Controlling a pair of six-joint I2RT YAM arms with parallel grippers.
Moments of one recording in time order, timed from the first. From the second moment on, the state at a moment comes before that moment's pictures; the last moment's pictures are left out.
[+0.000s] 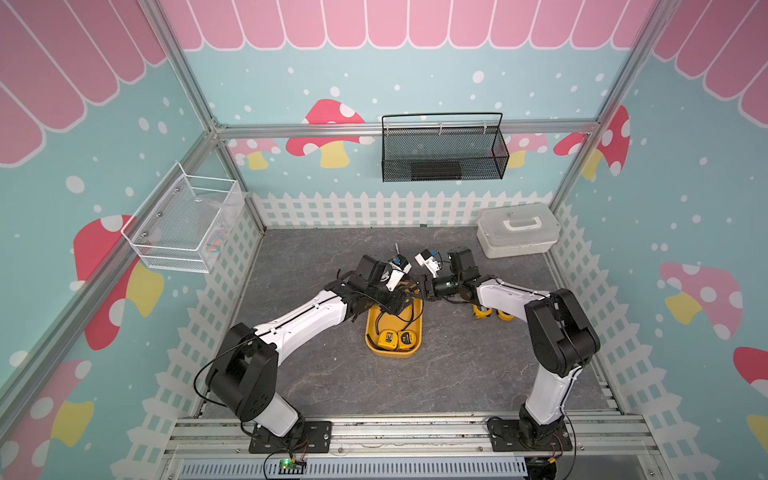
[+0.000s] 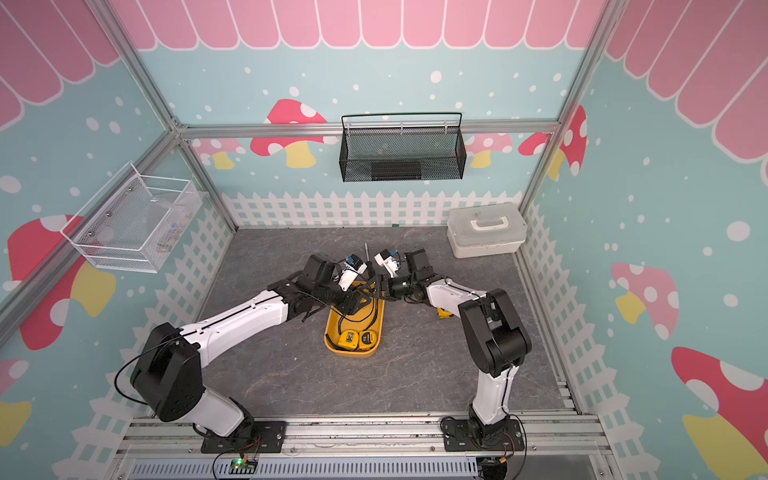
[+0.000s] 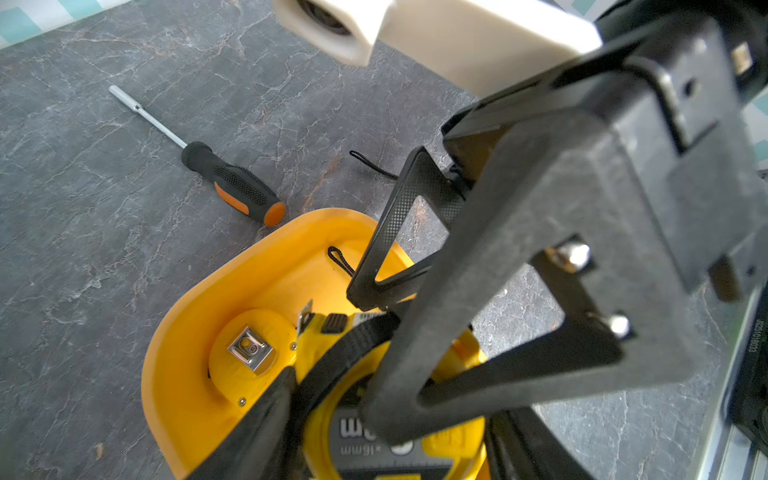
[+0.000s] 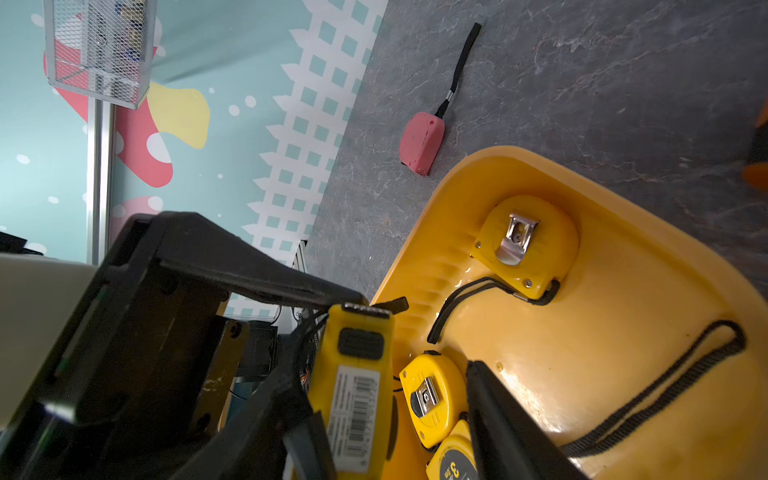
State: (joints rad) left arm -0.59 1.57 1.13 -0.33 0.27 0.03; right arm 0.42 1.84 1.12 0.05 -1.00 0.53
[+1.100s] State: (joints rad) left arm -0.58 1.60 1.11 -0.30 0.28 0.00; right arm 0.42 1.86 1.13 0.07 -1.01 0.56
